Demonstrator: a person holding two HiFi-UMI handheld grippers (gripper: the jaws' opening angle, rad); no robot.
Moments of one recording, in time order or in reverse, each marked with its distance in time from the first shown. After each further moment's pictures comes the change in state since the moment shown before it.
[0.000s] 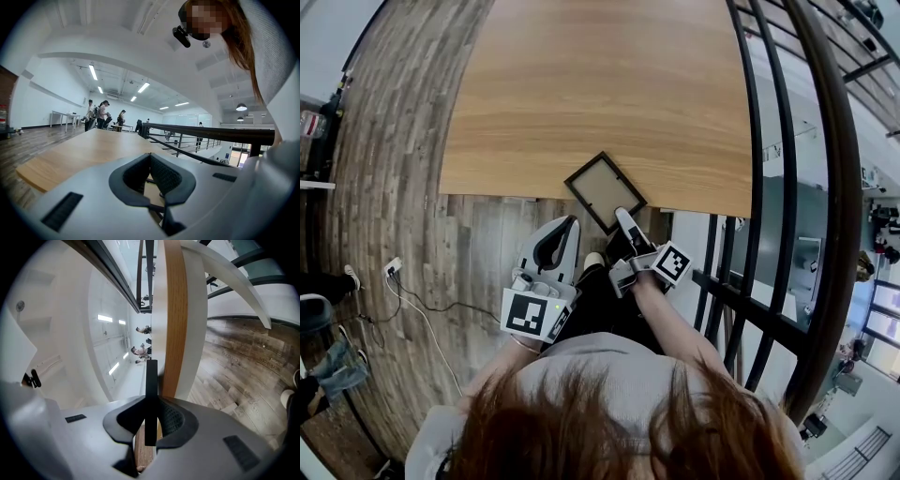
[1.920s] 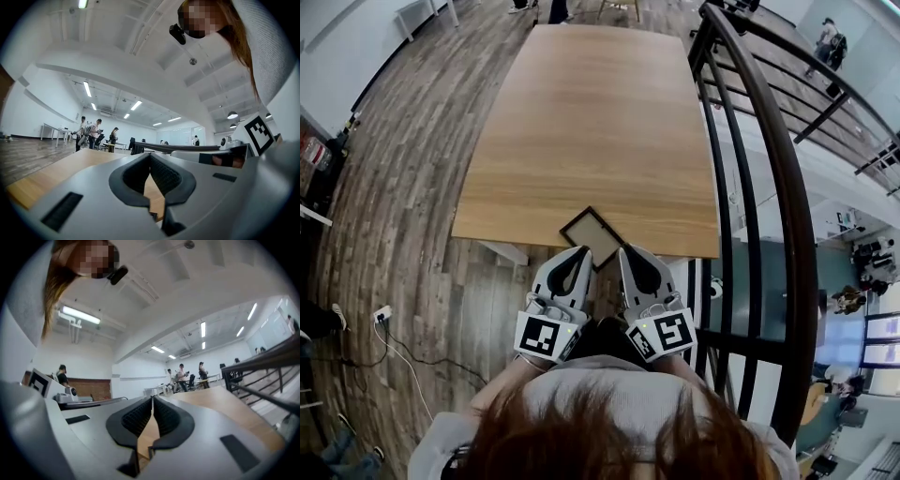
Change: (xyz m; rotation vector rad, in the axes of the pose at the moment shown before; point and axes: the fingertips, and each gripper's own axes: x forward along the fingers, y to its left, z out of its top) left arm -0.019 -0.045 0.086 0.057 -0.227 -0.071; right arm -0.040 0.245 -0.035 -1.443 -0.067 0.026
